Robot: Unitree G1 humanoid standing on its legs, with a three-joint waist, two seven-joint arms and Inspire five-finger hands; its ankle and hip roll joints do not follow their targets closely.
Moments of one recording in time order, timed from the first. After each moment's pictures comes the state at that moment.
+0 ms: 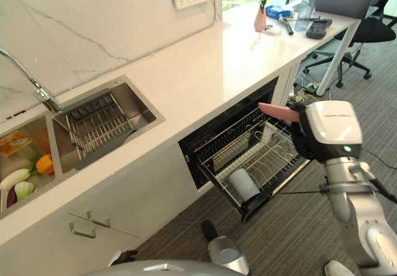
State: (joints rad) left arm 0.04 0.15 -0.22 1.26 0.19 -0.12 0.25; right arm 0.23 -0.88 -0.08 -0.27 -0.78 0.04 -0.26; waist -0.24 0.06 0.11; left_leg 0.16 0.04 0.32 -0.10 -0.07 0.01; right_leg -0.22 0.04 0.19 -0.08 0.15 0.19
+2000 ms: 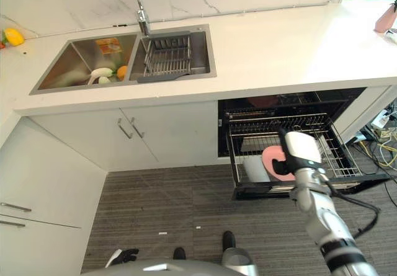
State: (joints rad) left arm 0.06 0.17 -0.21 1.34 0.17 -0.15 0.19; right arm 0.07 -0.66 0.05 0.16 -0.62 0.05 -0.34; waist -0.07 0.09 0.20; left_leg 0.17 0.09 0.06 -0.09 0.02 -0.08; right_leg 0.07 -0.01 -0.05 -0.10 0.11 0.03
